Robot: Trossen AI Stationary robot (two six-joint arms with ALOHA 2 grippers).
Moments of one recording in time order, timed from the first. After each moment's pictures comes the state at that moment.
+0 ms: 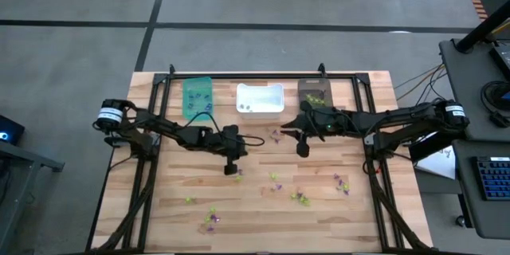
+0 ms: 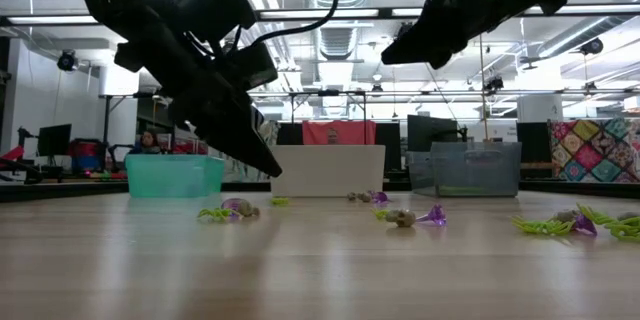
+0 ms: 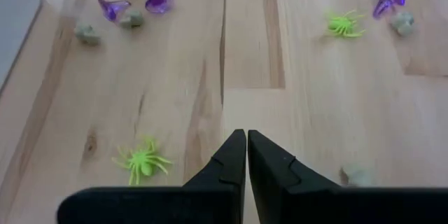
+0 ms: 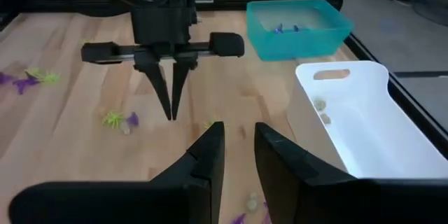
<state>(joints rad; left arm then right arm) -0.04 1.63 0.69 0.18 -0.04 -0.05 -0.06 1.21 0.66 0.15 0.06 -0.01</state>
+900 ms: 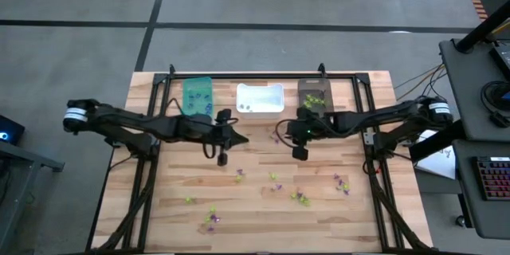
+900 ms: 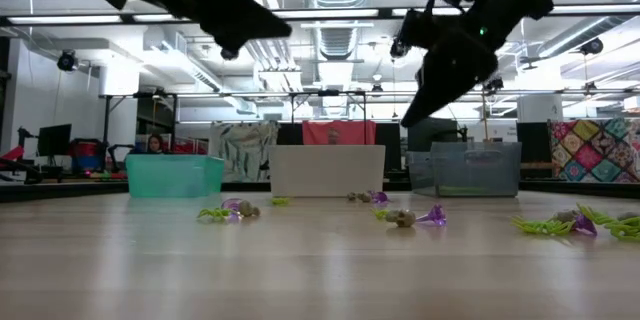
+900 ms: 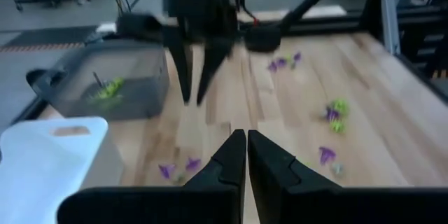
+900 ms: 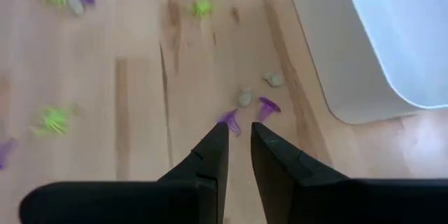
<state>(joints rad) -0.04 1.25 0.70 0.22 -0.04 0.05 -0.05 1.40 0.79 -0.23 0.11 -0.01</state>
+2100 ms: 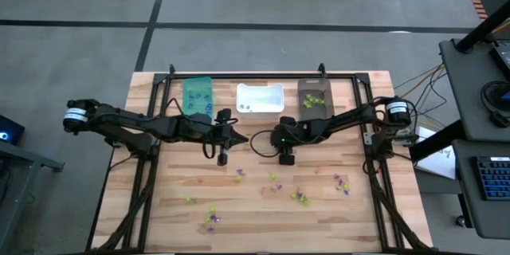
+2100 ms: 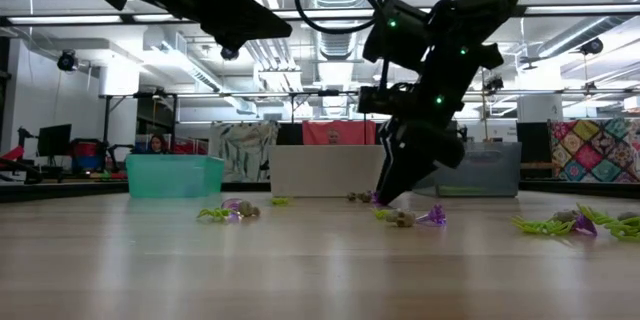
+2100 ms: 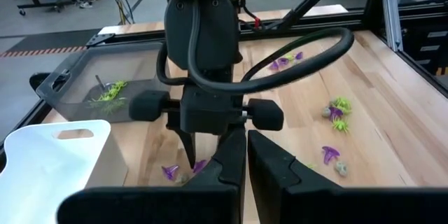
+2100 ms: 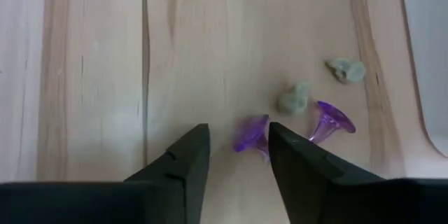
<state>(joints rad) -0.04 1.26 0.69 0.23 -0.04 0.07 -0.06 1.81 0.93 -0.15 0.12 -0.09</state>
